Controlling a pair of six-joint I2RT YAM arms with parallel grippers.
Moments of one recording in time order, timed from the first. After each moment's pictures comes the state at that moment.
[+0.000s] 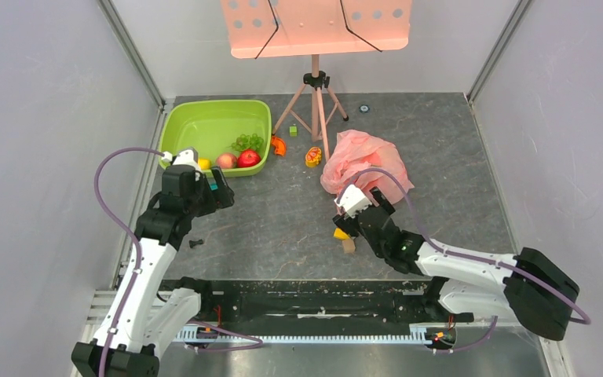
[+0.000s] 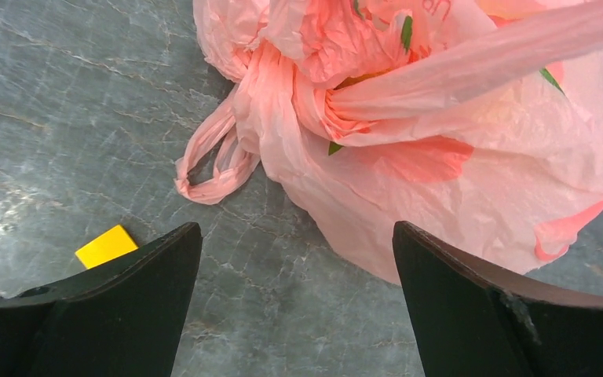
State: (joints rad) left arm -0.17 0.81 0.83 -0.71 -0.08 -0.41; right arm 0.93 1.09 0.41 0.19 0.57 -0.19
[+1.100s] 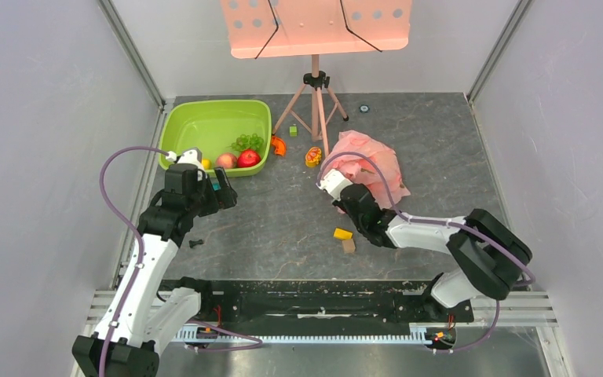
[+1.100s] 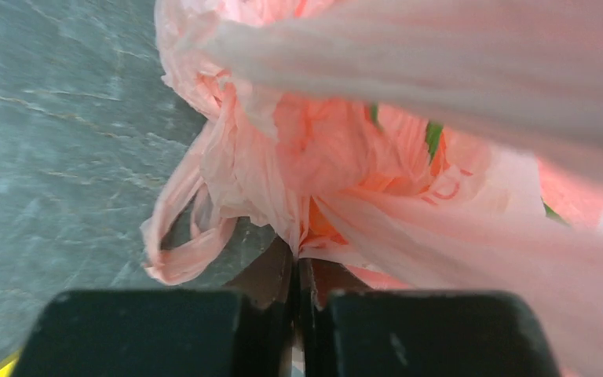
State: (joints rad) left arm -0.17 0.84 0.83 -0.70 -0.04 -0.41; right arm 0.80 1.51 0.61 0.31 0.52 -0.36
